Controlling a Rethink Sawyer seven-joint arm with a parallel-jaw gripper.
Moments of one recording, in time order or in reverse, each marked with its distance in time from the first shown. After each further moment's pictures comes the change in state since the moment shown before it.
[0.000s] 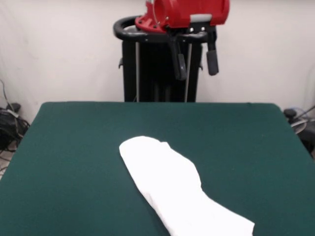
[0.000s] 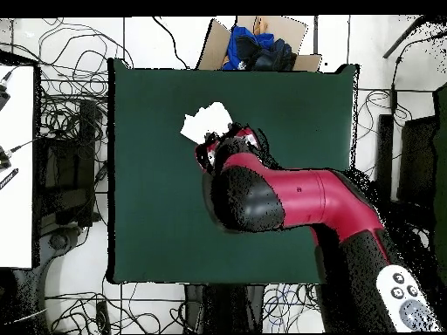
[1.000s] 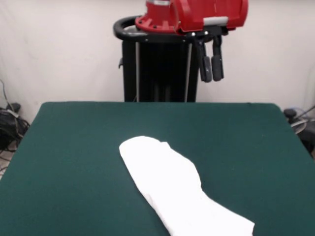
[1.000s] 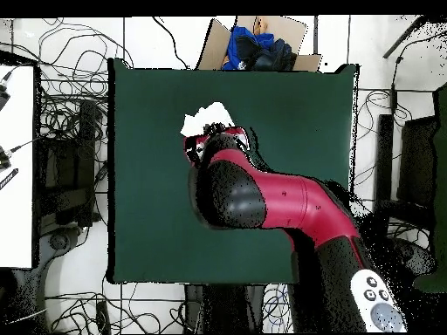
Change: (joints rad) arm 0.149 0.015 -0.193 0.007 0.186 -0.070 0.002
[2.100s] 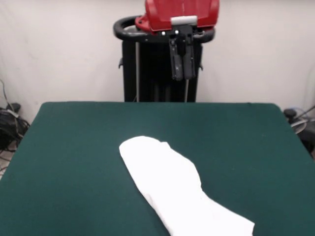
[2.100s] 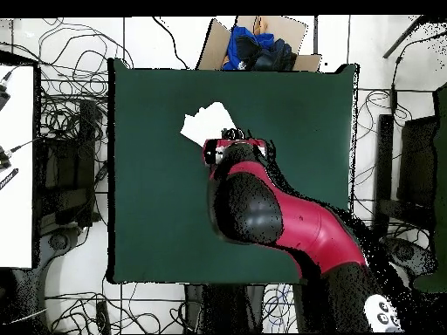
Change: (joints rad) arm -0.035 -0.027 -0.039 0.126 0.180 -0.166 0.035
